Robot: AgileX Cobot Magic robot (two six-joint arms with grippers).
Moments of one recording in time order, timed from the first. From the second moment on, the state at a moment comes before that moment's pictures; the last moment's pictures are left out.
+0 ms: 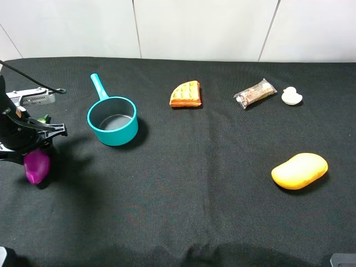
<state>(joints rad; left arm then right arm) -0.13 1.71 -0.59 0.24 0.35 -0.77 0.03 0.00 -0.50 -0.01 1.02 0.03</state>
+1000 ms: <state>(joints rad) -0.13 1.46 -0.60 0.22 0.53 -0.77 0.03 0.00 -0.50 -0.01 1.02 0.03</state>
